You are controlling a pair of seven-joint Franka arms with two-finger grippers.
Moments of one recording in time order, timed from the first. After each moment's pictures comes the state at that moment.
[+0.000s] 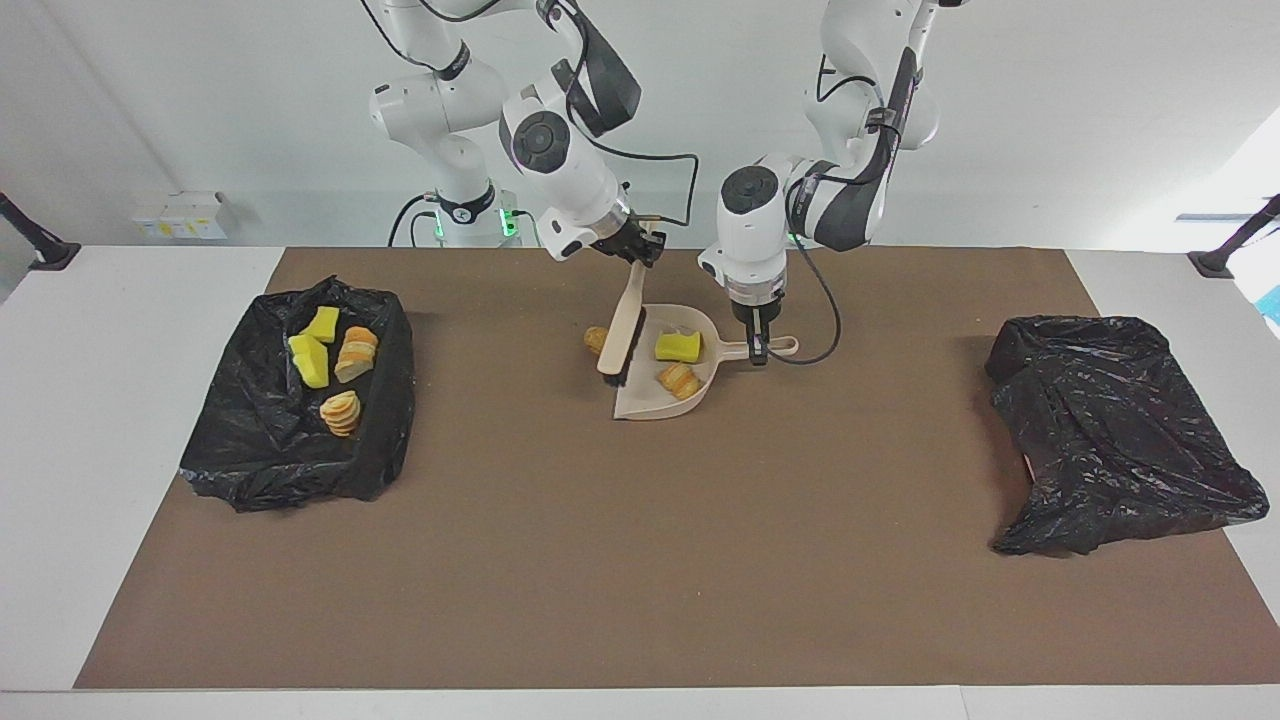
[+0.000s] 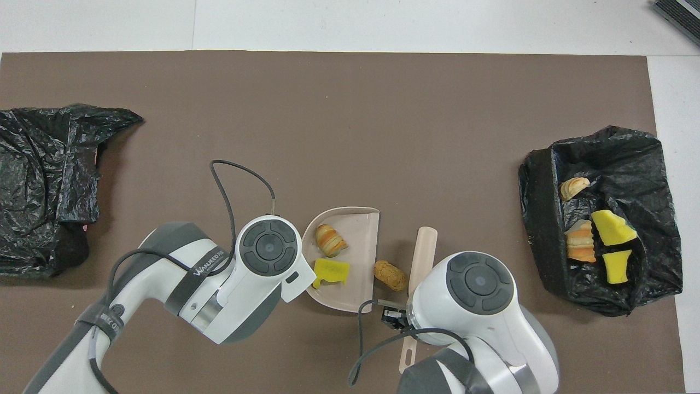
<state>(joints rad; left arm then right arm) -0.57 0.09 -0.06 -2.16 0.21 2.15 0.98 0.35 -0.17 0.23 -2.28 0.23 1.82 0.75</state>
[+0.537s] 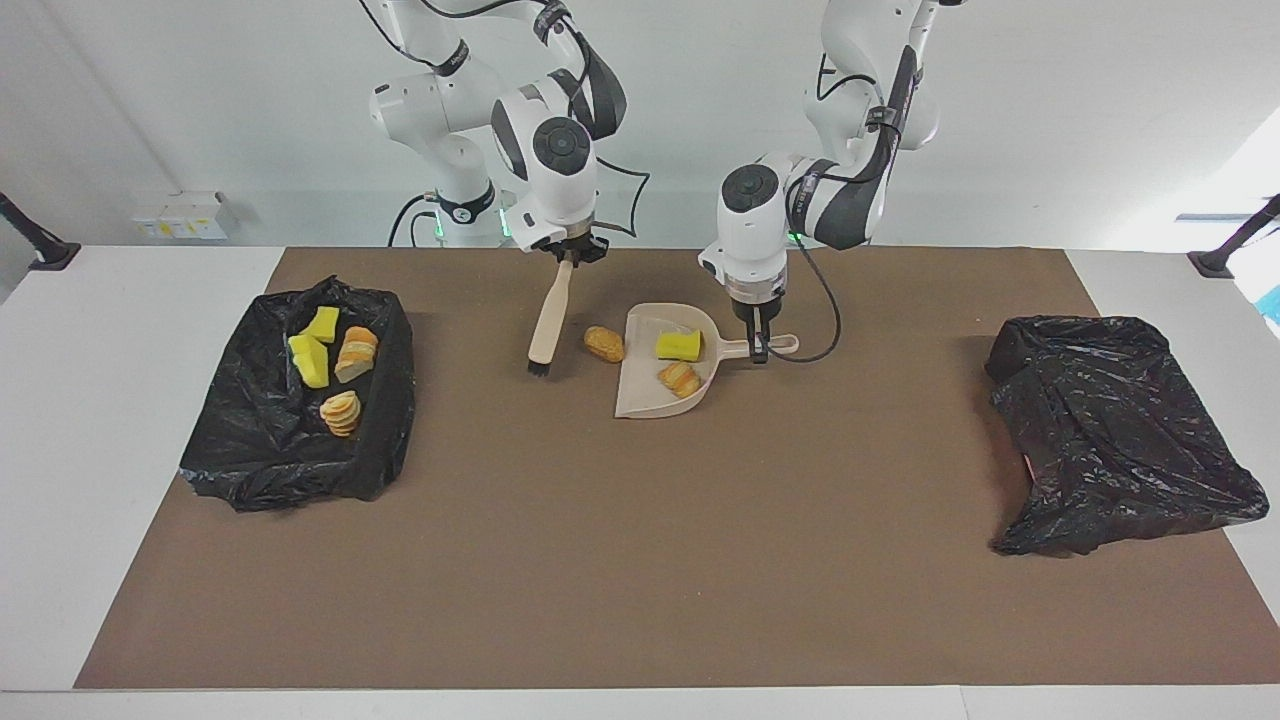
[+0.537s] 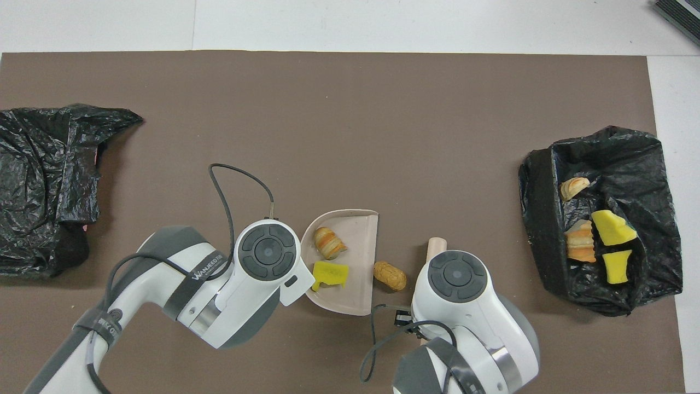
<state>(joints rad) -0.57 0.07 -0.06 -2.18 0.21 2.15 0.98 0.35 -0.10 0.23 -2.33 0.17 1.87 0.73</state>
